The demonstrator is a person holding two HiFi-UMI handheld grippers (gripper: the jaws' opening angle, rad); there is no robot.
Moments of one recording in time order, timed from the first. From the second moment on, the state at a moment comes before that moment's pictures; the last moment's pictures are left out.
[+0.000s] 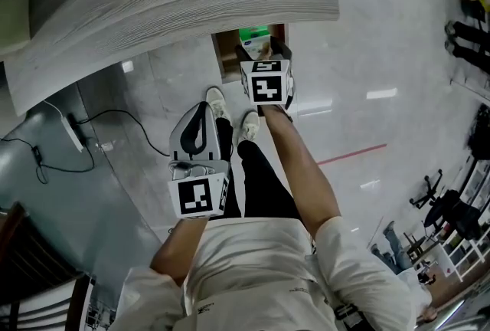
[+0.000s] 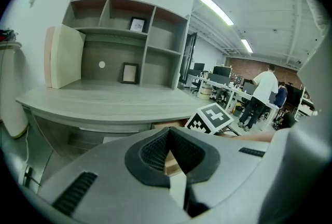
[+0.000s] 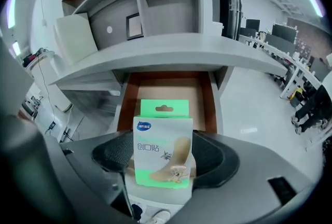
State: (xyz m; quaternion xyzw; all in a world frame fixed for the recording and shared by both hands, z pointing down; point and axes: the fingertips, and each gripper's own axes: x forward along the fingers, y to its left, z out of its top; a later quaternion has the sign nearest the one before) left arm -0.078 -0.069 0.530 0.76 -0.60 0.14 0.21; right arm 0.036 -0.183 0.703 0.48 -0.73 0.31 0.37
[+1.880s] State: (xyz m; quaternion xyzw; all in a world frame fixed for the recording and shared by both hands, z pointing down) left arm -0.057 -0.064 0.350 0.78 -0.61 0.08 0.12; right arm 0.041 -0.123 0.421 0.50 -0.82 0.22 0.19
